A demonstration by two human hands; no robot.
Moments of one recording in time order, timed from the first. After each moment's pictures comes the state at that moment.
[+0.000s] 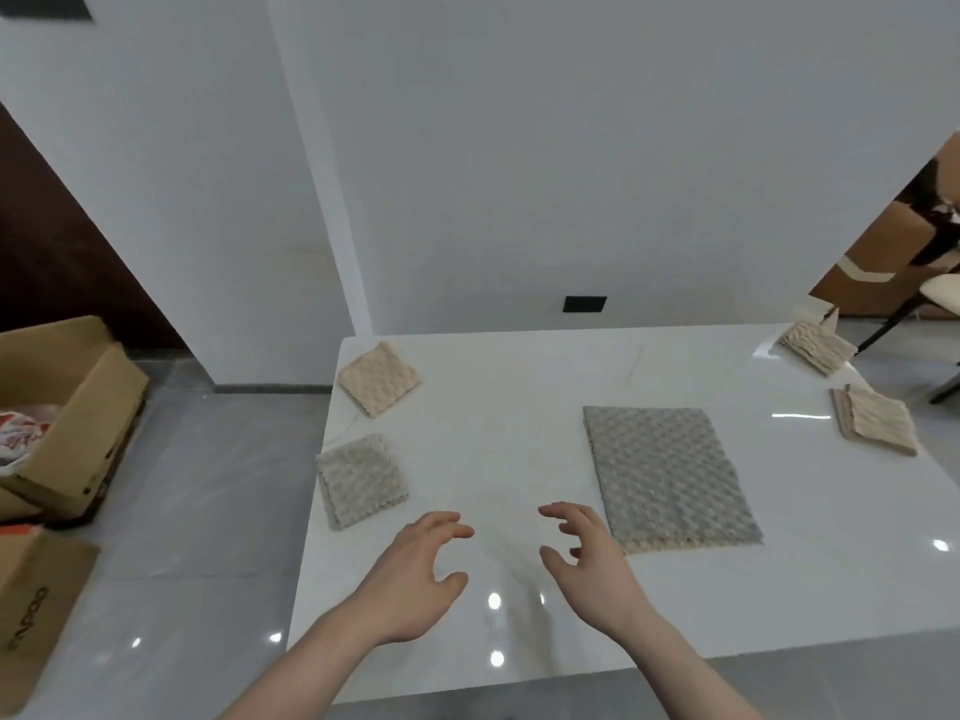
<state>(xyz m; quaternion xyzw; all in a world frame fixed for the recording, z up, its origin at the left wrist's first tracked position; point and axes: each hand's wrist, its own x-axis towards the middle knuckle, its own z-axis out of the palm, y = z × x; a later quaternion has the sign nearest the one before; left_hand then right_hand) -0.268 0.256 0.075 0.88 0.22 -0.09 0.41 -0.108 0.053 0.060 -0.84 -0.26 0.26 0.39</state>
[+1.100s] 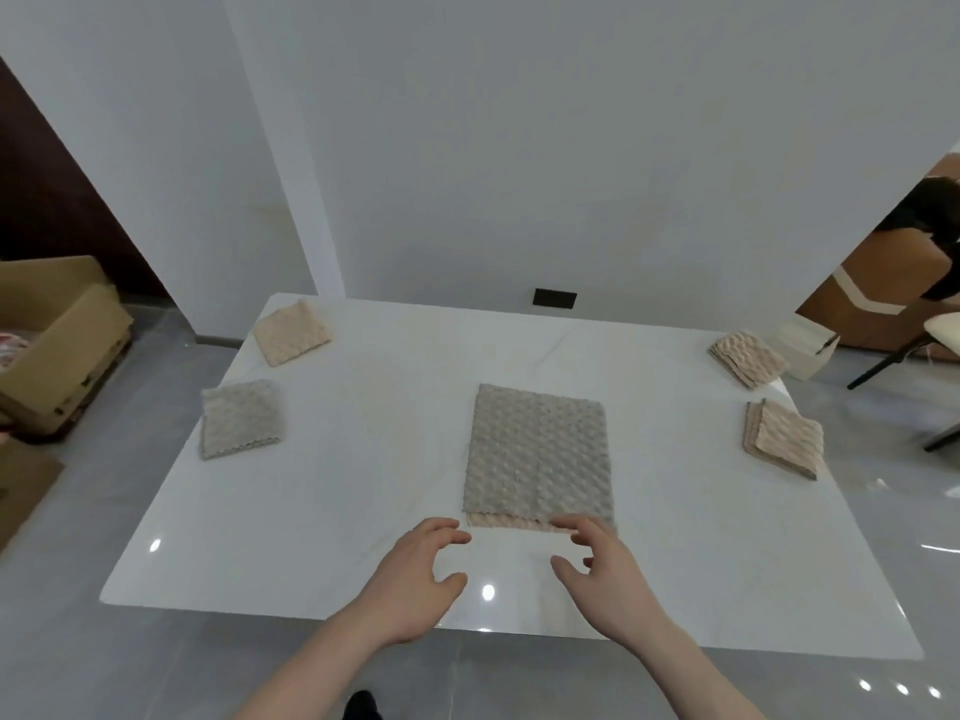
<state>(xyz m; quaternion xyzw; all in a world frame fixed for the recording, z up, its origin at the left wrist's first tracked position) -0.122 -0.013 0.053 0.85 0.30 -0.06 0.44 0.071 -0.201 0.049 -0.84 -0.31 0.29 0.33</state>
